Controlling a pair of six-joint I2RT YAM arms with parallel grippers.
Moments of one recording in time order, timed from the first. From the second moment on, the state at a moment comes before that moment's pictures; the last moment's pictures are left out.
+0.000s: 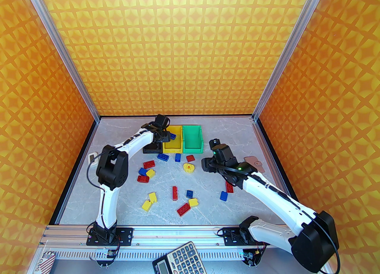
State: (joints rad) left arm -0.46 2.10 1.79 -0.66 -0.20 -0.44; right arm 0.50 1.19 0.84 -0.50 0.12 0.30
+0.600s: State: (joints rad) left arm -0.51 1.69 1.40 -0.65 -0.20 -0.45; right arm 0.58 1.51 0.81 -0.34 0.06 0.32
